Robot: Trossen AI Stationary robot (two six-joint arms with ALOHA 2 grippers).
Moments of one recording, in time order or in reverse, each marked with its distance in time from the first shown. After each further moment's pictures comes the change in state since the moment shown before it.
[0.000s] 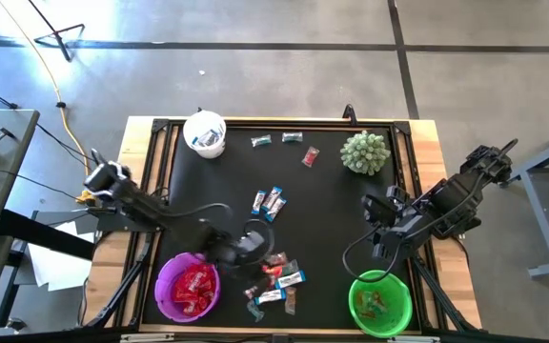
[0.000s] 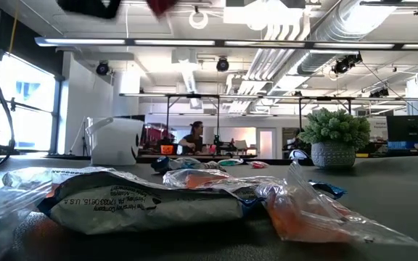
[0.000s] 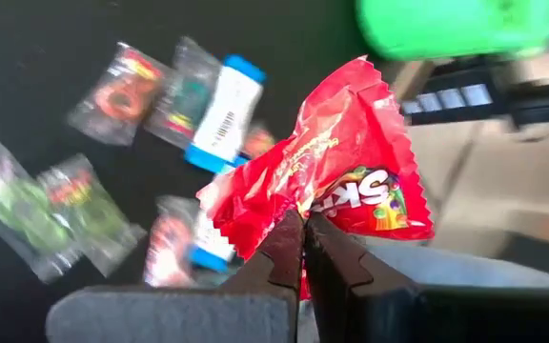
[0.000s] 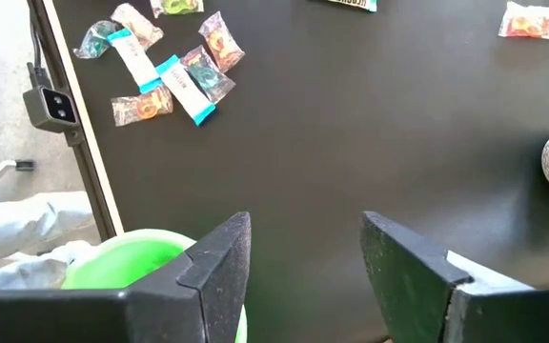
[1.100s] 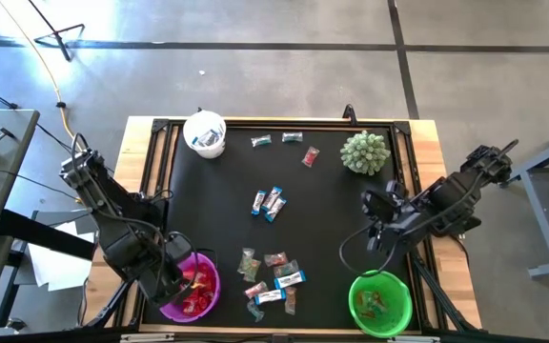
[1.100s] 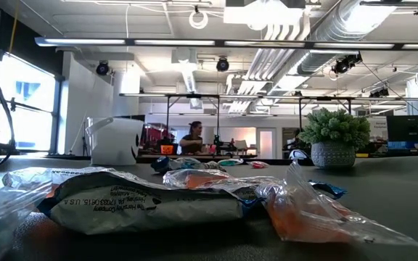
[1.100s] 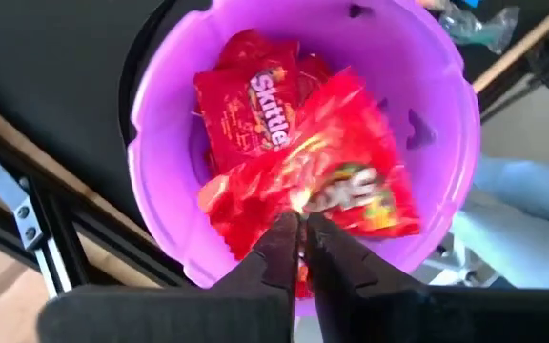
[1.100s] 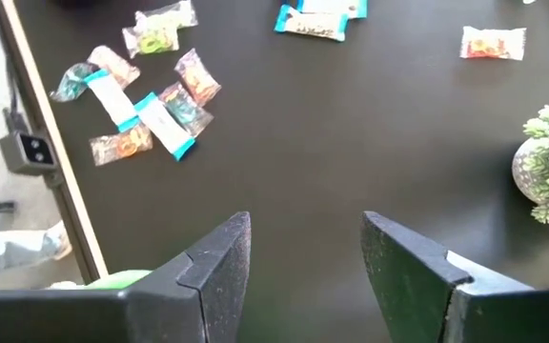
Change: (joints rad) left arm -0.370 -0.250 0.002 -0.739 0.074 -0.421; right arm -0.030 0.000 0.000 0.000 0.080 0.033
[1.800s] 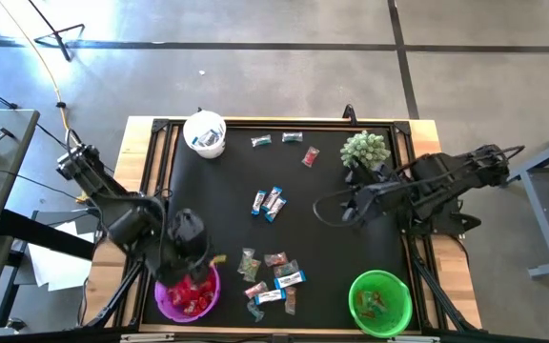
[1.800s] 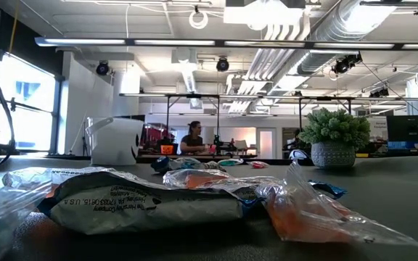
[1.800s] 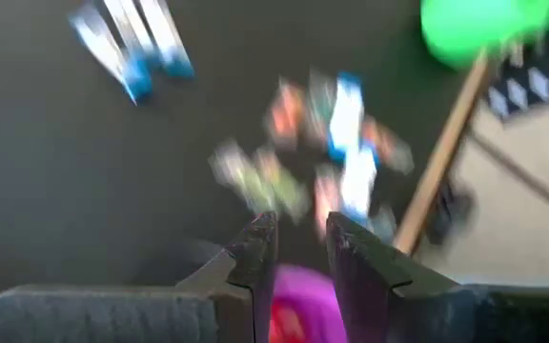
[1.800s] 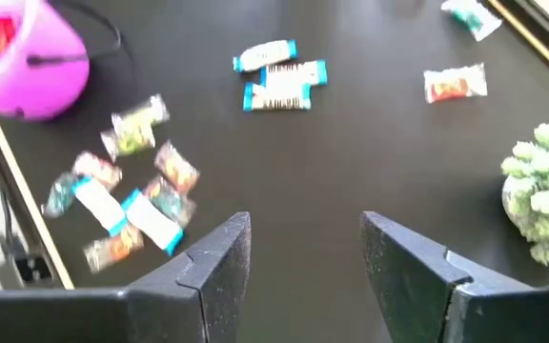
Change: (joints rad) left arm 0.137 -0.077 0.000 0.178 -0.469 0.424; right arm -0.255 0.004 0.000 0.133 0.002 -0.091
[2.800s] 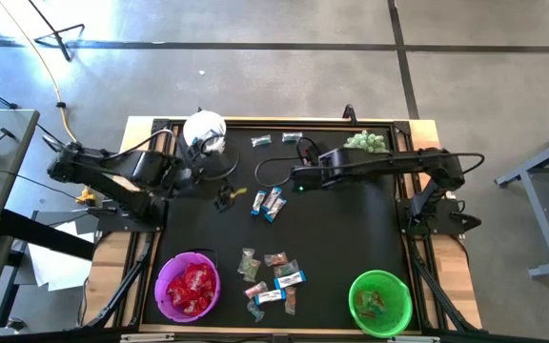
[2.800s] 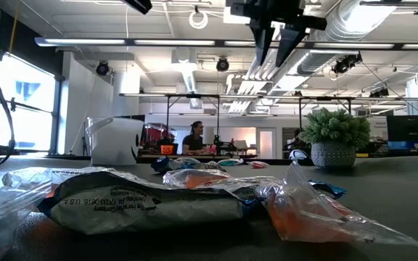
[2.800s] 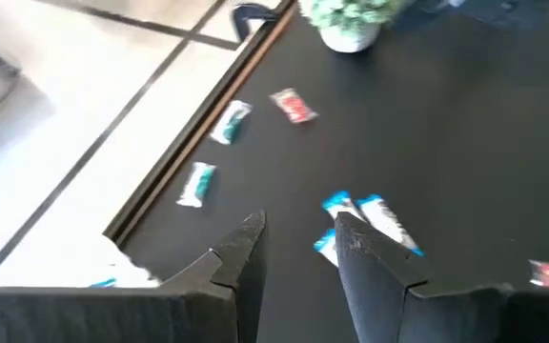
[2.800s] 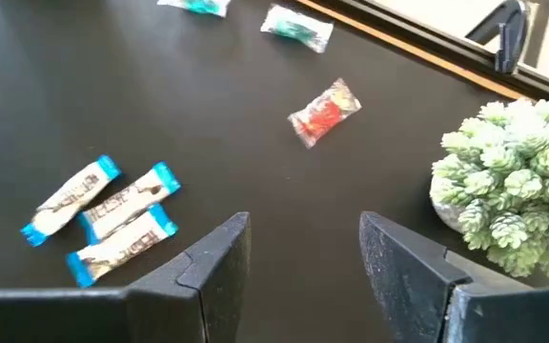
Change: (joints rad) left arm 0.531 -0.094 0.000 0.102 -0.181 0.861; right arm -0.331 0.355 0.000 0.077 0.177 0.239
